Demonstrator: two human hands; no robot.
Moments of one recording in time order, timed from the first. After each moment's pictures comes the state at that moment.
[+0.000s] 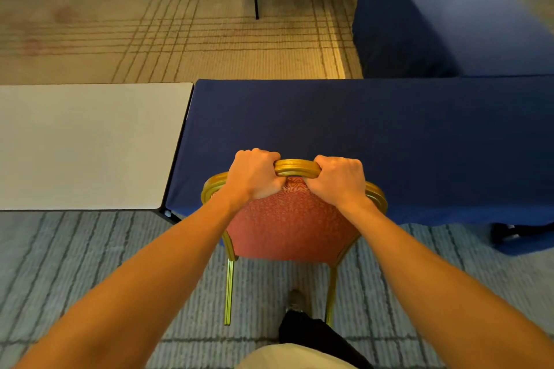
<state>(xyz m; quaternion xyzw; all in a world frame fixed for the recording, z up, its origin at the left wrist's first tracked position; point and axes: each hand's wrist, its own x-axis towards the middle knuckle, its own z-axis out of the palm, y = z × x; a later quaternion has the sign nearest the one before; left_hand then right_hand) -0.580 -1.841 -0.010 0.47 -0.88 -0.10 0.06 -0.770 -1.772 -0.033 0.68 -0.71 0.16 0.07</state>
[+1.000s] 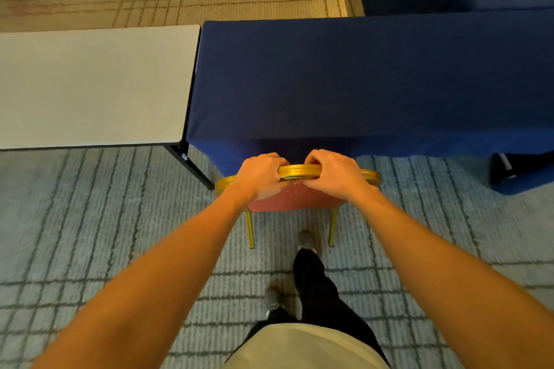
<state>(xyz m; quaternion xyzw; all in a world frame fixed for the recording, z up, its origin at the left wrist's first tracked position) -0.485 -1.700 -0.096 0.43 -0.87 -0.22 -0.01 -0.687 -1.637 -0.086 0.67 -0.70 0.08 -0.23</state>
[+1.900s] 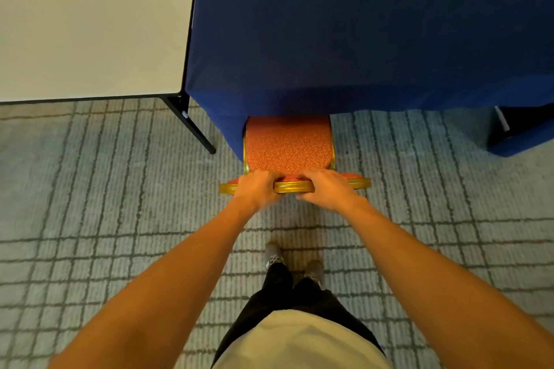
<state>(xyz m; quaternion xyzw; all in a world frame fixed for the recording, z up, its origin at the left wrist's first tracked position) -0.442 -1.533 -0.150 0.47 -0.84 -0.24 -0.07 -0.637 -1.475 -0.138 0.68 -0.67 0.00 -0.31</state>
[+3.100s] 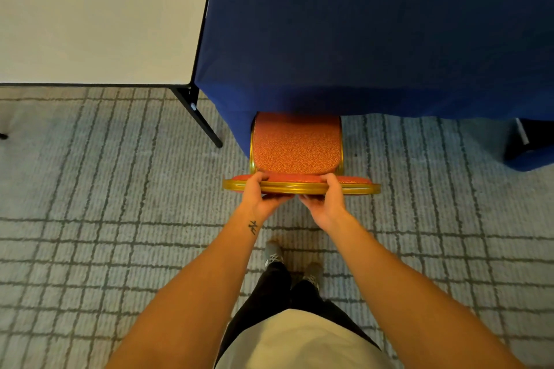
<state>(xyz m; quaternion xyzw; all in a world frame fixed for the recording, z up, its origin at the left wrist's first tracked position) -0.461 -1.519 -0.155 0.55 0.11 -0.75 0.35 -0.596 -1.473 -0.171 -0.19 -0.53 0.55 -0.62</state>
